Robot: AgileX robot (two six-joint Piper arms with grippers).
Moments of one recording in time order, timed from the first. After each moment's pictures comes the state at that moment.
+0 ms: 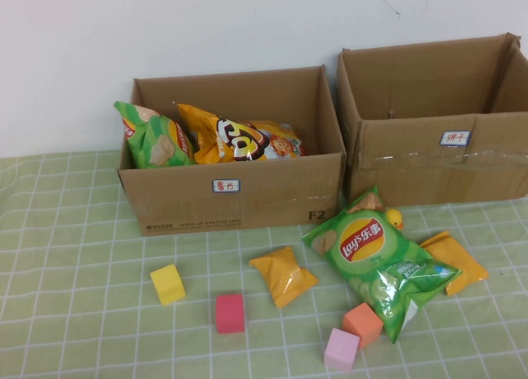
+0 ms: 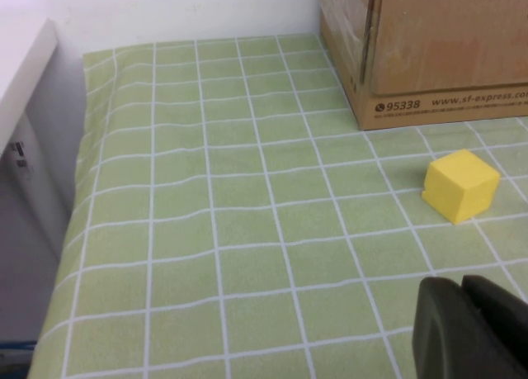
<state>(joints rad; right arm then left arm) 0.02 -0.02 0.02 -0.03 0.42 -0.03 -0.05 -0.01 0.01 0.02 0.41 -0.10</state>
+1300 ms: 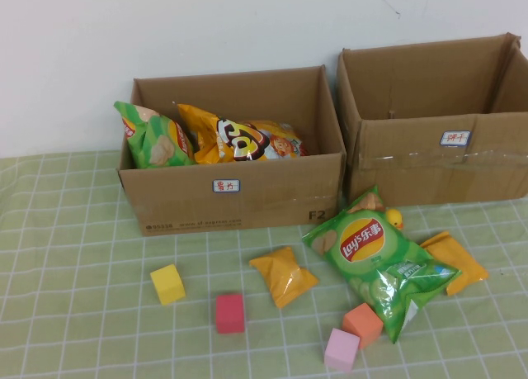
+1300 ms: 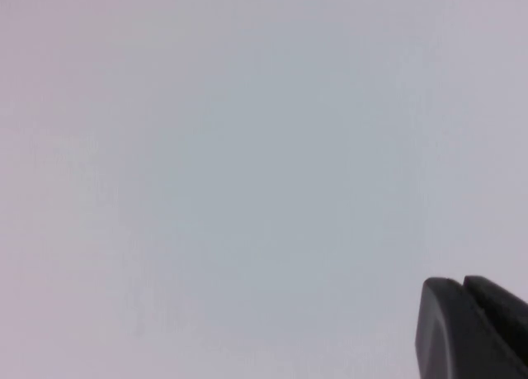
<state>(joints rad) 0.02 -0.02 0.03 0.00 -0.60 0.08 -0.05 -0.01 0.02 0.16 -0.65 -0.09</state>
